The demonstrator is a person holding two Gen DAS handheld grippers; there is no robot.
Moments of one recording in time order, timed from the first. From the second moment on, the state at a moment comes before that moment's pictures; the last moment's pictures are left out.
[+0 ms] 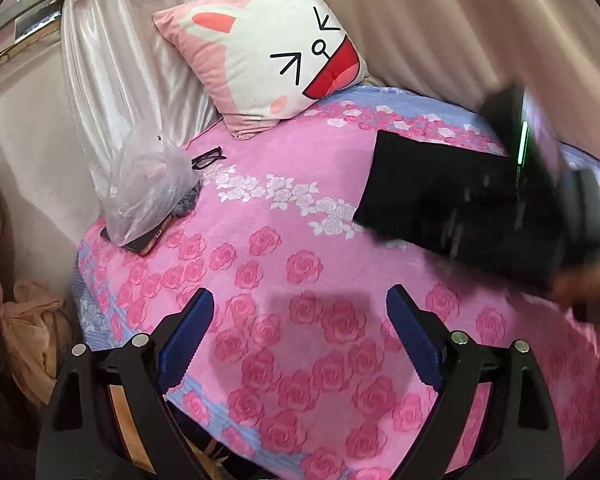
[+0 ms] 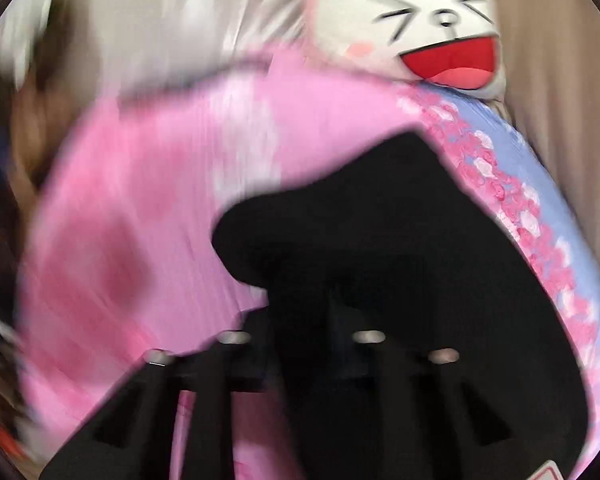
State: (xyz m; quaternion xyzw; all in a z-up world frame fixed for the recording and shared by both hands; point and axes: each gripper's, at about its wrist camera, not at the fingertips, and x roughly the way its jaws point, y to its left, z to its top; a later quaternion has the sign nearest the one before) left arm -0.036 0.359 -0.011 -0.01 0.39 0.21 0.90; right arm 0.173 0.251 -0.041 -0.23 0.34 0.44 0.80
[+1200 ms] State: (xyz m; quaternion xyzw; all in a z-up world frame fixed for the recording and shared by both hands) left arm 0.040 -0.025 -0.033 0.09 0.40 -0.16 0.90; right arm 0.008 -0.501 -0.060 0.22 0.32 -0.17 0.91
